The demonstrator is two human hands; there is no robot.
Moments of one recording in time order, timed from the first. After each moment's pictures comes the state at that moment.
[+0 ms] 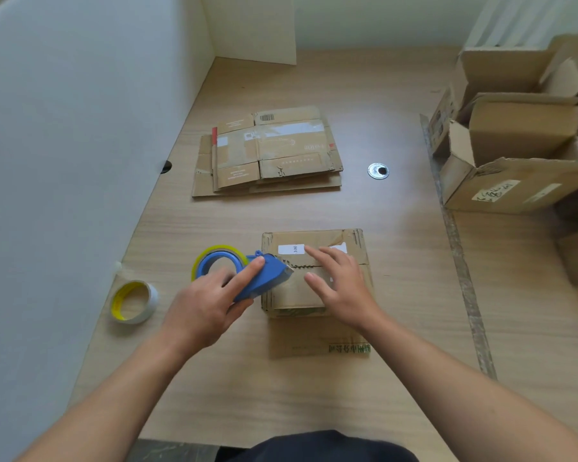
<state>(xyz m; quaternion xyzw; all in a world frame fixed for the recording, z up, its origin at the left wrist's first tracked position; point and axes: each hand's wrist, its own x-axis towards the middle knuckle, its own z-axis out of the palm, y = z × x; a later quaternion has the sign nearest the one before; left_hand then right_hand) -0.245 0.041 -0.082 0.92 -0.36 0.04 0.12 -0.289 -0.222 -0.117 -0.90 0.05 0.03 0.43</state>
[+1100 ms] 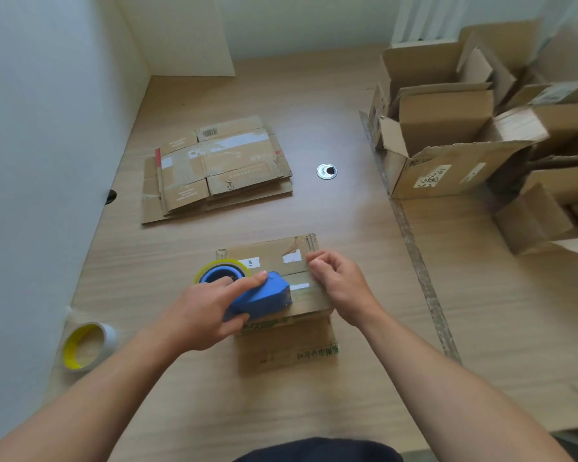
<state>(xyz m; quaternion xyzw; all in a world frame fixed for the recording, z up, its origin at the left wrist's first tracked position) -0.212 -0.018 -0.084 0.88 -0.43 -0.15 0.14 -0.295 -0.275 -0.124 -0.66 0.25 -0.02 0.71</state>
